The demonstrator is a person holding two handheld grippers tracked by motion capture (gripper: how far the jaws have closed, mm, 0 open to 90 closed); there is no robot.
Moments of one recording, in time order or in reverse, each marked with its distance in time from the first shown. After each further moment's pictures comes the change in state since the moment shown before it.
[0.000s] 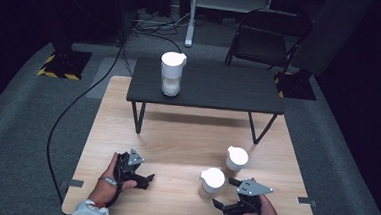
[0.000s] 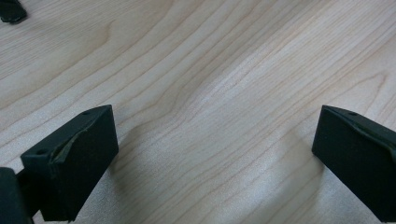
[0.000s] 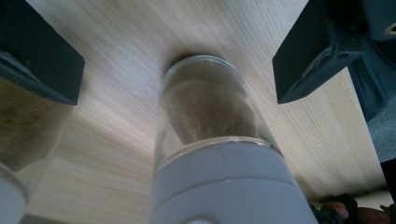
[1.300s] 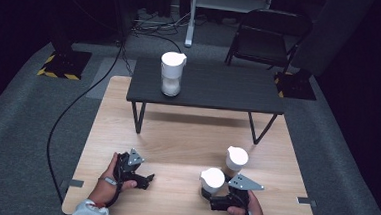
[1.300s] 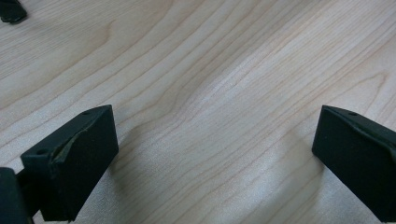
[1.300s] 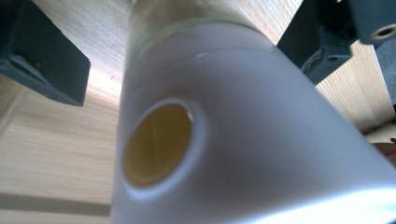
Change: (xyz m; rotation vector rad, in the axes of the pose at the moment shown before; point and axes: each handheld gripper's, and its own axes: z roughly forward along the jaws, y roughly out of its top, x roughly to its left) left arm 0.000 0.000 0.000 0.000 0.000 0.001; right arm 0.025 0.000 0.028 -0.116 -0.063 0.132
